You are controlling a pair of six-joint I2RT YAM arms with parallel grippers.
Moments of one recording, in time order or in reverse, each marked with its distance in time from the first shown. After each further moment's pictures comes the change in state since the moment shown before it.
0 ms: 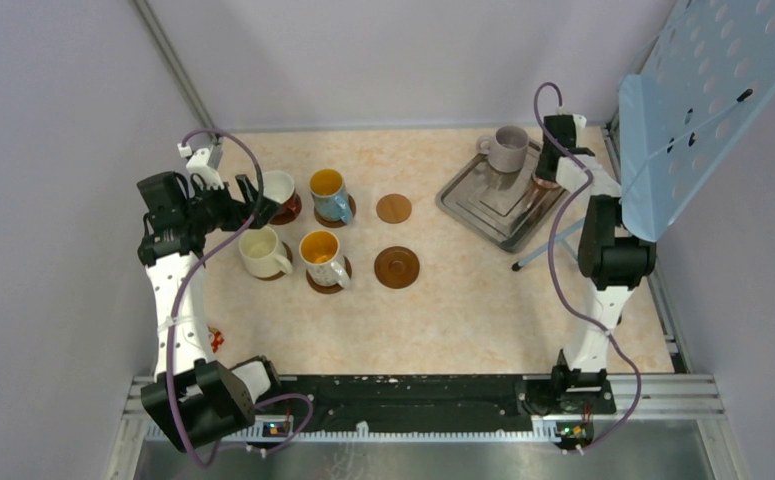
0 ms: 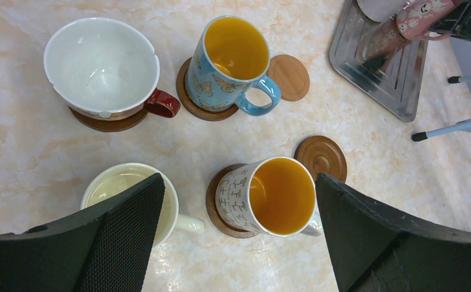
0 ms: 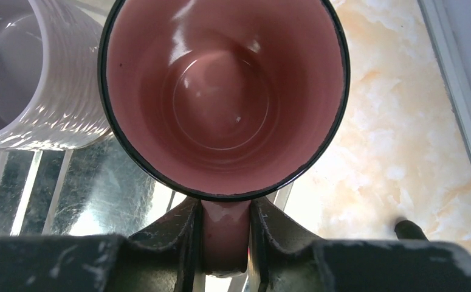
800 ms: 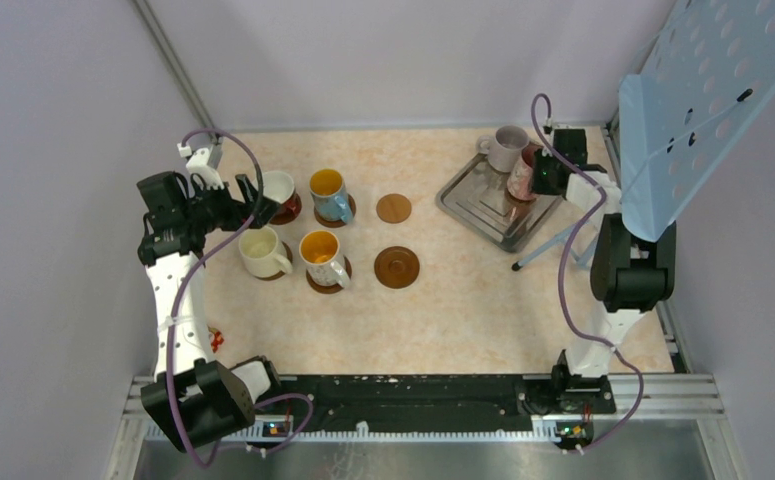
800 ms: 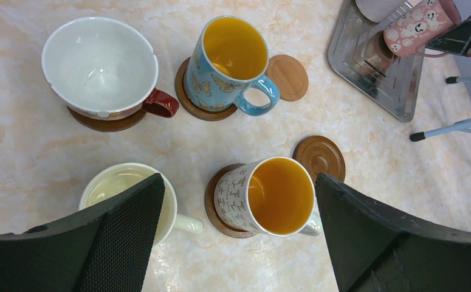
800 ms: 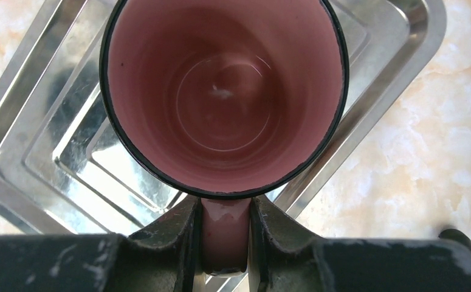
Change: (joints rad) left arm 0.000 0.000 0.000 0.000 0.003 -0.004; right arm -0.013 -0.181 -0.215 0.058 -0.359 -0.157
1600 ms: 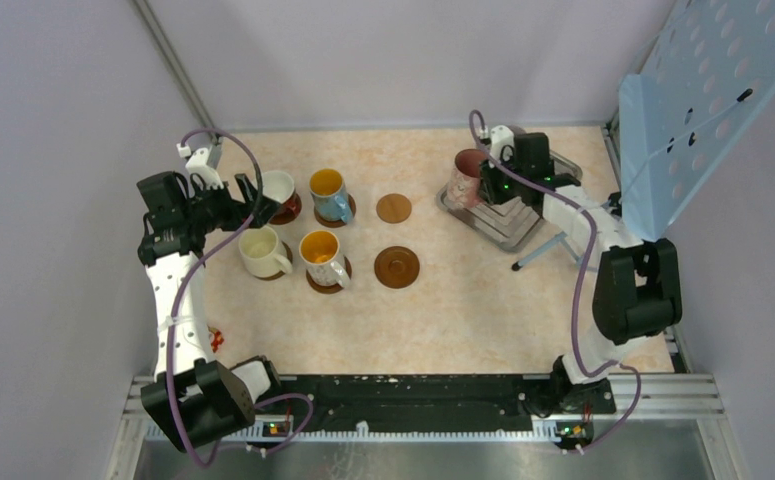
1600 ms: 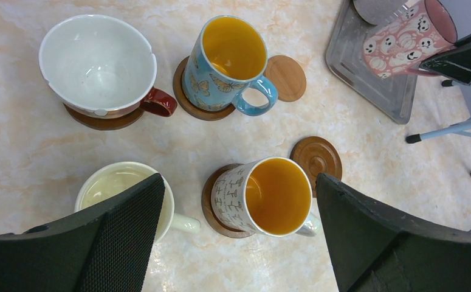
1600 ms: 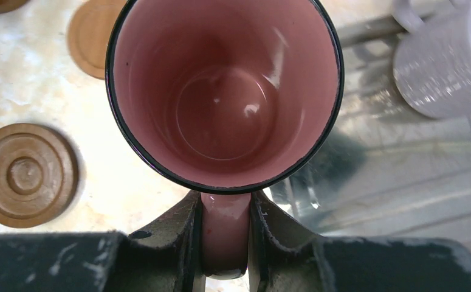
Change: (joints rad) left arm 0.000 0.000 0.000 0.000 0.000 -0.018; right arm 0.246 -0.206 -0.115 0.013 -0.256 -0.270
